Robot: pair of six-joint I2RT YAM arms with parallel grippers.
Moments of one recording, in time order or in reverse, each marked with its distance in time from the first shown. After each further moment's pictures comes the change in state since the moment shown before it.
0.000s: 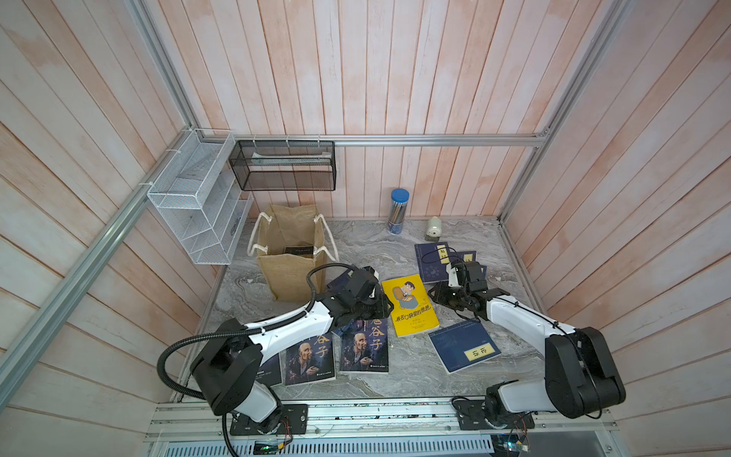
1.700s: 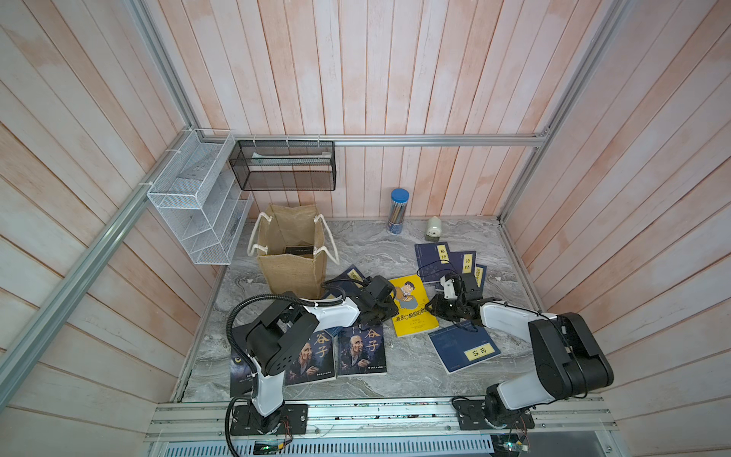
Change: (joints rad) left arm -0.010 0.325 0.077 0.136 -0.082 -0.312; right arm 0.000 0.103 -0.105 0.126 -0.090 -0.024
